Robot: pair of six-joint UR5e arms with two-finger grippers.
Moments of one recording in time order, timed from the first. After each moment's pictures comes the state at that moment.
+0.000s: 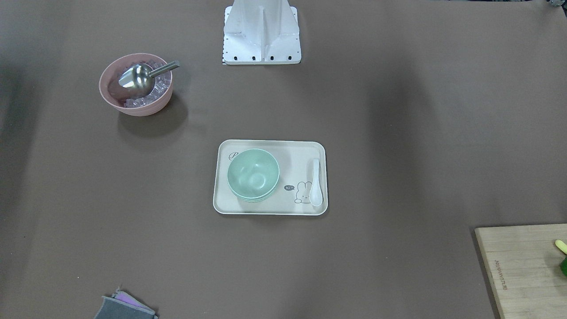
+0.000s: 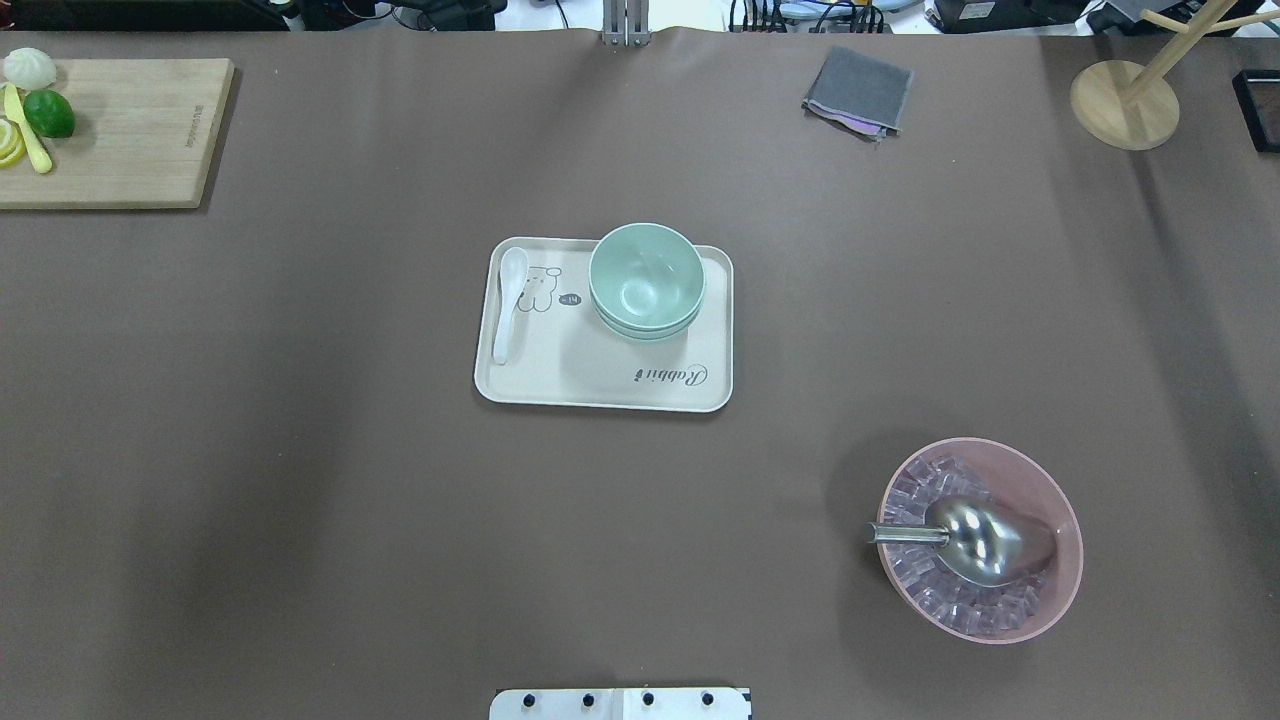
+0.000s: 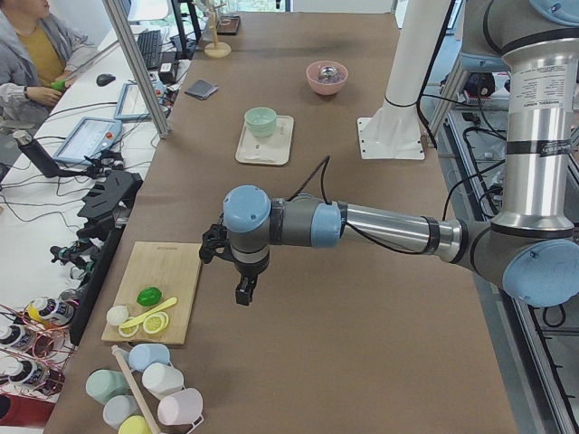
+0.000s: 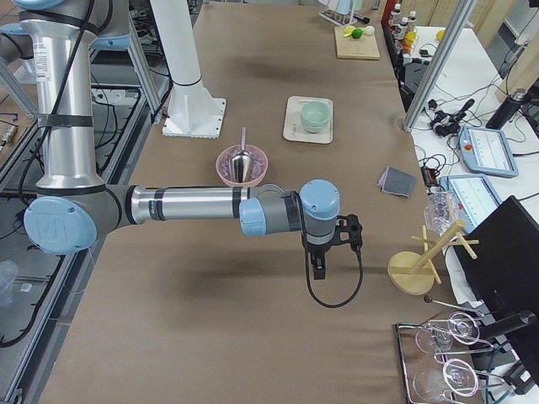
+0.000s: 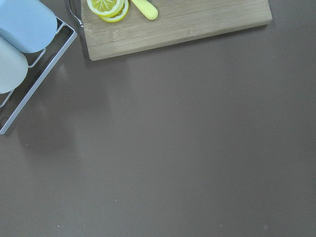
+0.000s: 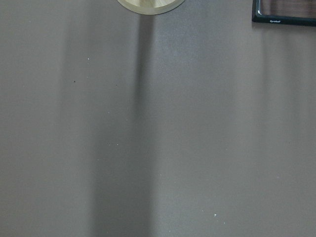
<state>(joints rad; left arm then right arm) -1.62 -1.53 -1.78 -1.47 -2.38 0.20 1.55 -1.57 1.64 -1.46 2.38 0.06</state>
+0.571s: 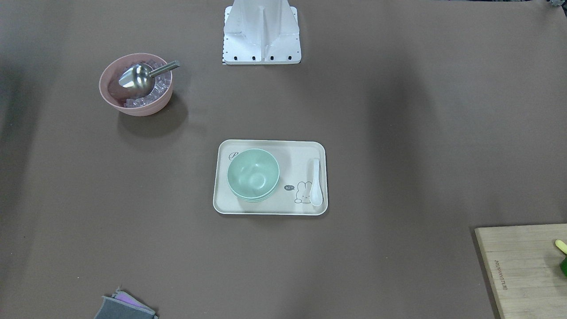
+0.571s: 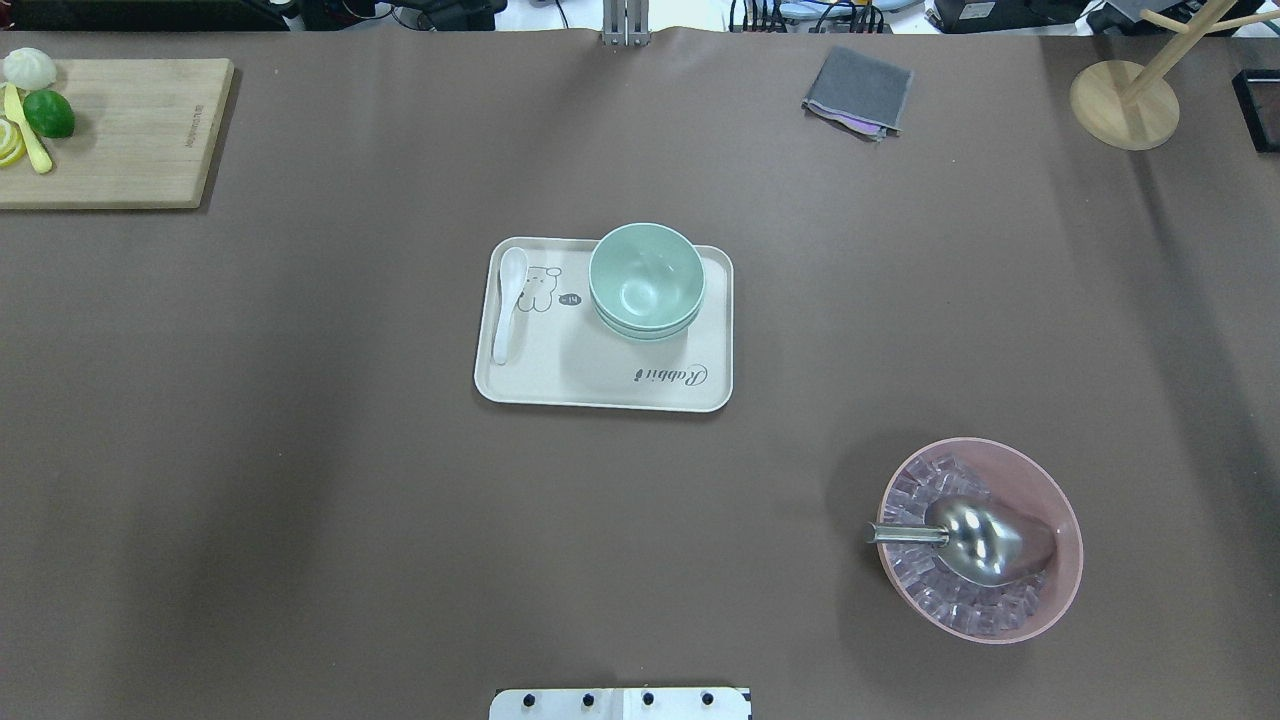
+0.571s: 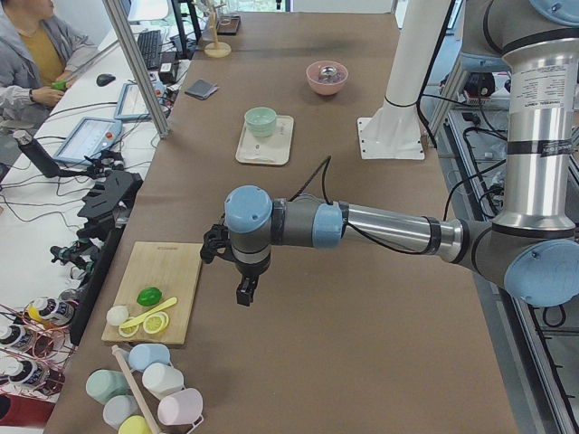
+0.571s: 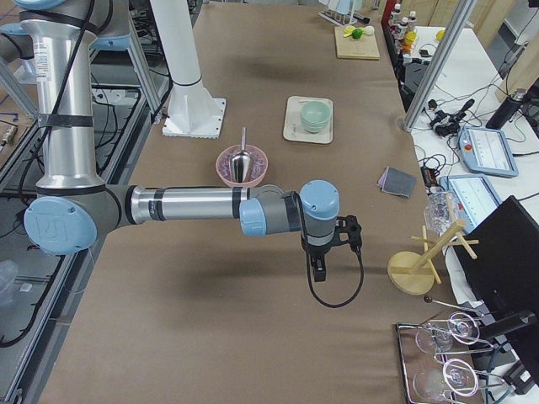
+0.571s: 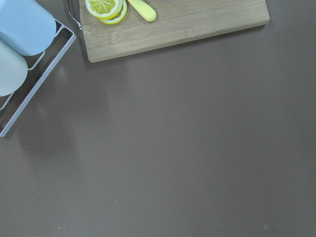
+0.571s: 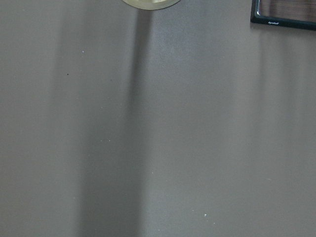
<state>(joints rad) -1.62 -1.51 -1.78 -1.48 -2.38 0.21 1.54 -1.57 1.63 -1.46 2.34 0.02</state>
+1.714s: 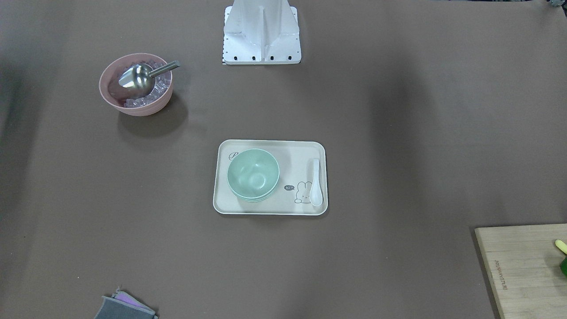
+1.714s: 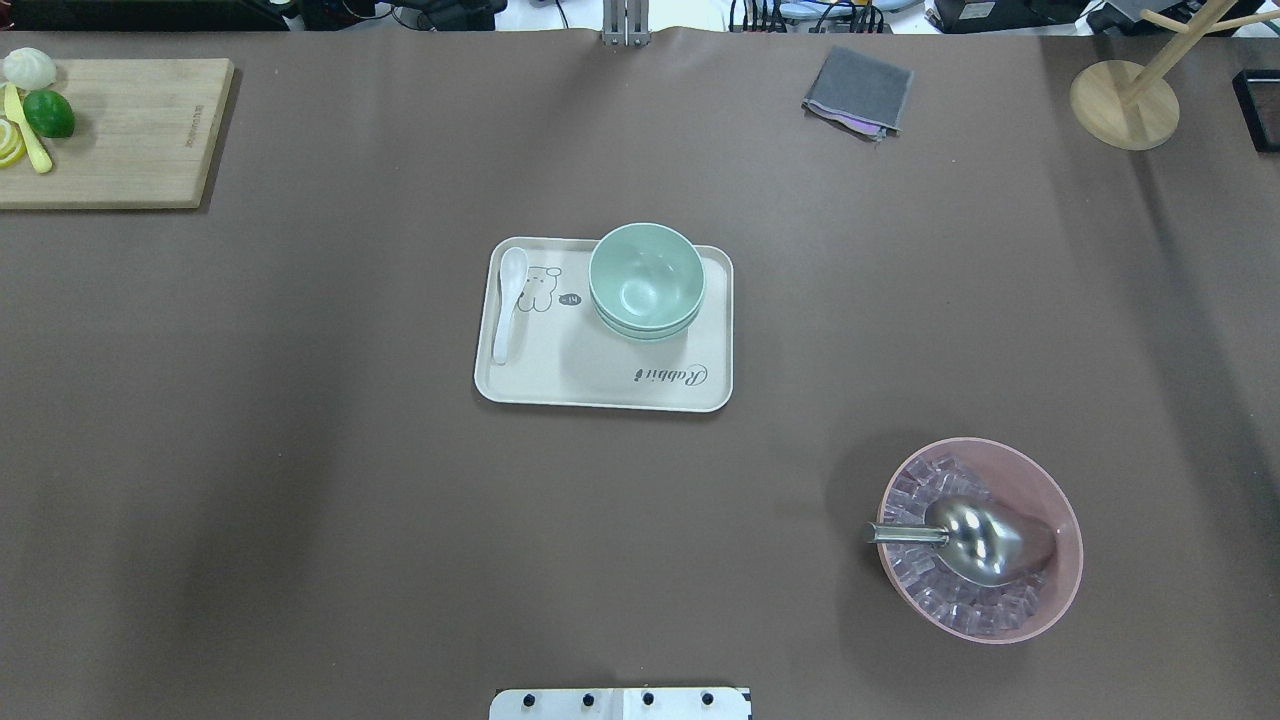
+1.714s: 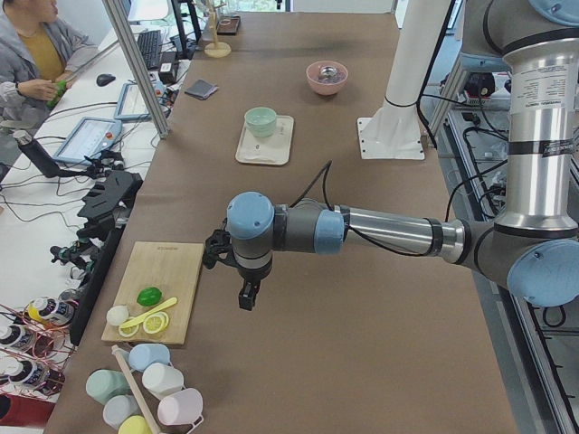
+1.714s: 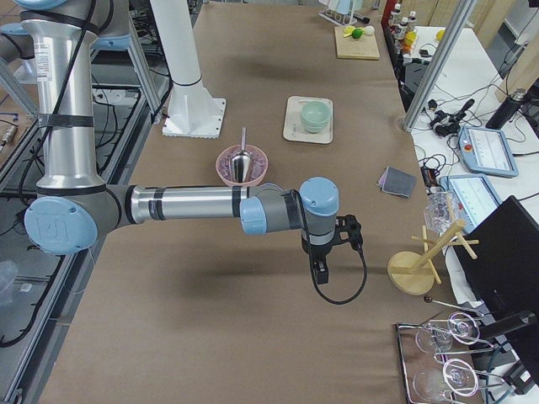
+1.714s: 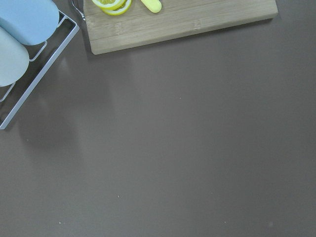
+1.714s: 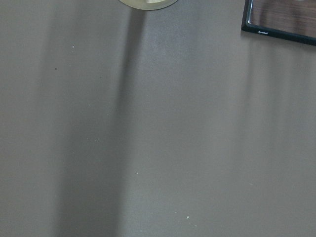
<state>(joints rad) -1.62 -1.51 -1.77 -1.50 -2.38 0.20 1.53 -1.57 1.65 -1.45 2.29 -0.02</state>
